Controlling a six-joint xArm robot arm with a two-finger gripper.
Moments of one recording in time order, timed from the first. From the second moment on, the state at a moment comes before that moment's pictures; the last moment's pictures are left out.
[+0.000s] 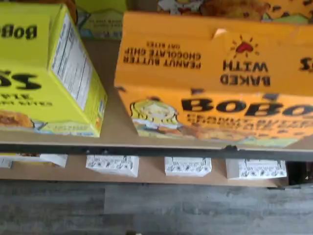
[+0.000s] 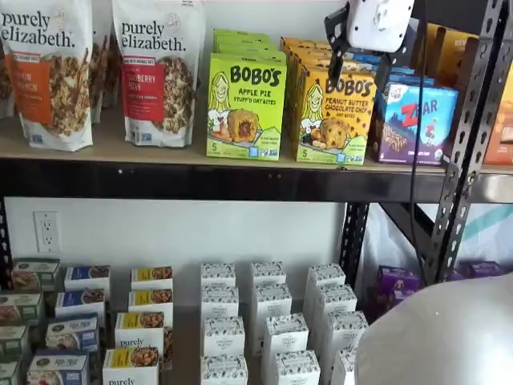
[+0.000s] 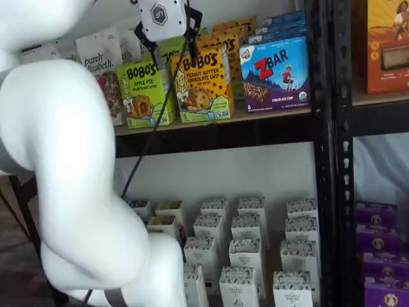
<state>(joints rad) 0.04 -0.60 -1.26 0.02 1.60 0.05</state>
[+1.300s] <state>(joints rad) -0.15 -0.38 -1.47 0.36 1.86 -1.61</state>
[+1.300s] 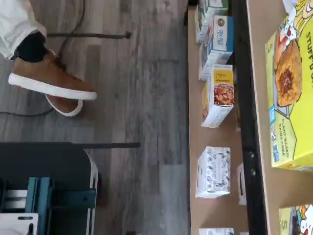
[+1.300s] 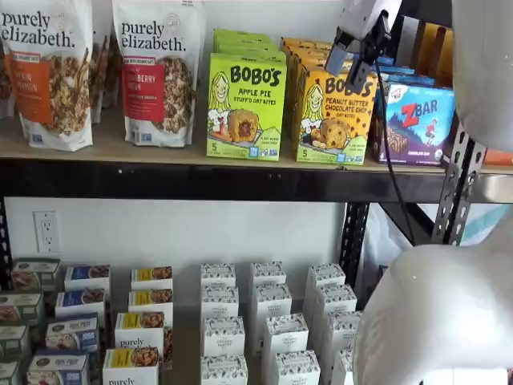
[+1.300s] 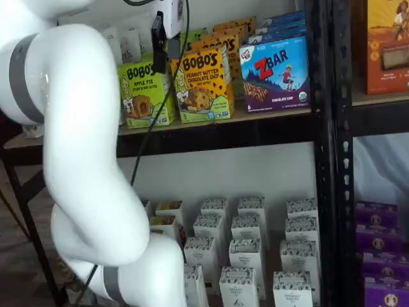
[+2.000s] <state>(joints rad) -0.11 -0.45 -1.39 0.33 1.72 -1.59</state>
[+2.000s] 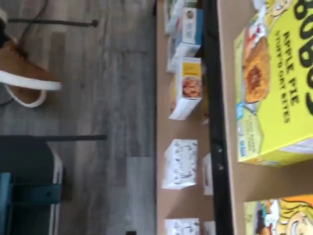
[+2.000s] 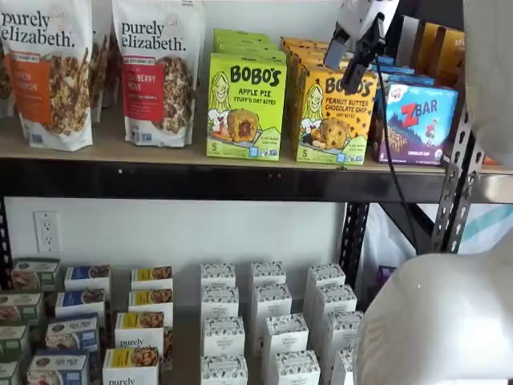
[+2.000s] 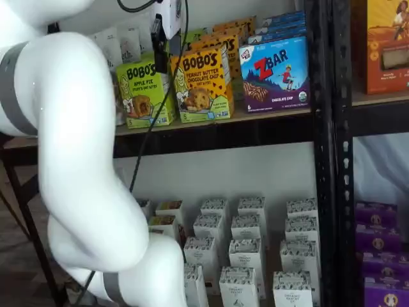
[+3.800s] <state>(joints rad) -0.10 -0.23 -1.56 0.18 1.62 -1.62</state>
